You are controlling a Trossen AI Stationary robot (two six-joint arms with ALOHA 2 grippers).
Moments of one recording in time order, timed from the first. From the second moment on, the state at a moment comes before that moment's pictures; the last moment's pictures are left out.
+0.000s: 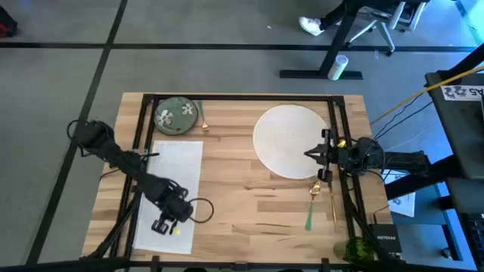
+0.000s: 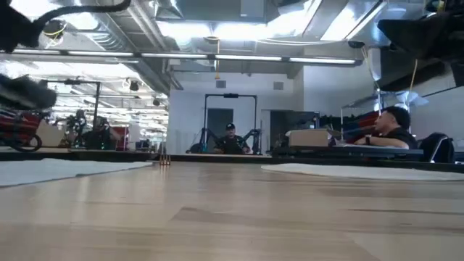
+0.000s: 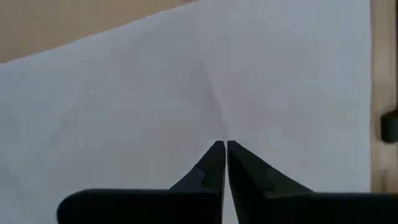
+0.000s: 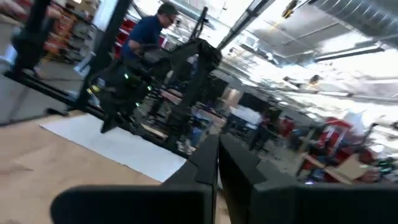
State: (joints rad) left arm -0.66 1.57 0.83 -0.63 0.23 -0.33; right arm -0.01 0.01 0.01 0.22 -0.12 -0.40
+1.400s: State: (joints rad) left arm -0.47 1.72 1.12 -0.79 0.00 0.18; right arm -0.01 0.46 0.21 0.24 -0.19 -0.37
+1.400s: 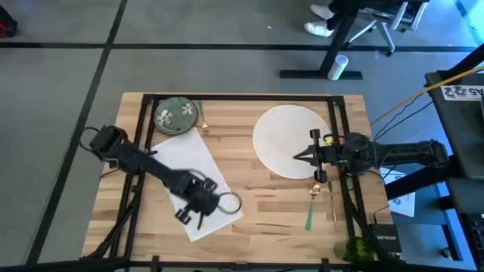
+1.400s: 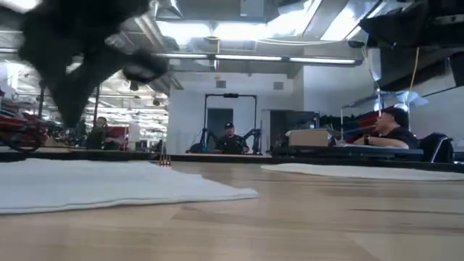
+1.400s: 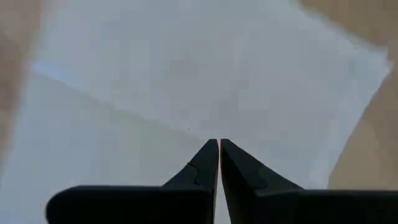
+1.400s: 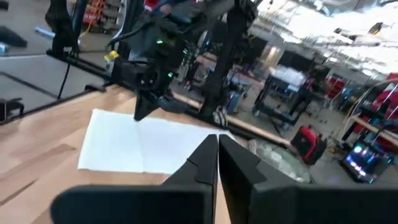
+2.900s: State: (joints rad) left arm -0.18 1.80 1.15 -1.06 -0.38 0.12; right arm -0.01 0.52 0.29 0.20 -0.24 -0.37
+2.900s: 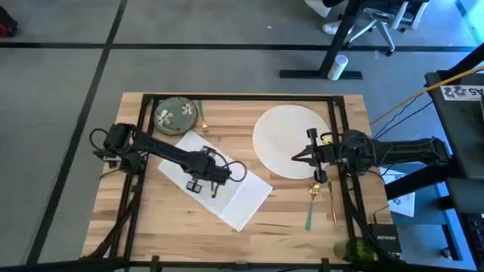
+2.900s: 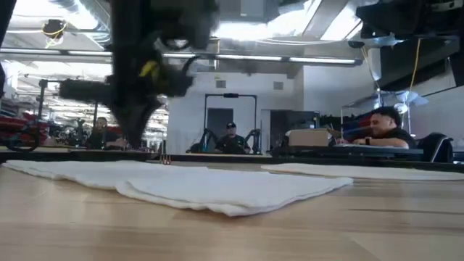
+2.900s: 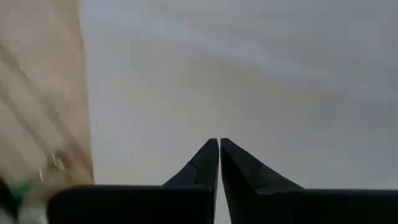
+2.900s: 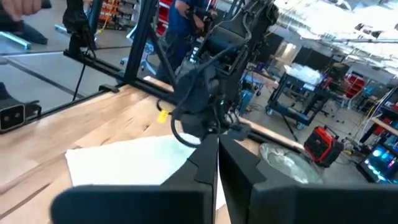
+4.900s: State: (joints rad) left arm -0.27 1.74 1.07 -1.11 -0.34 -0.23; right arm 0.23 1.06 0.29 0.20 -0.17 -0.12
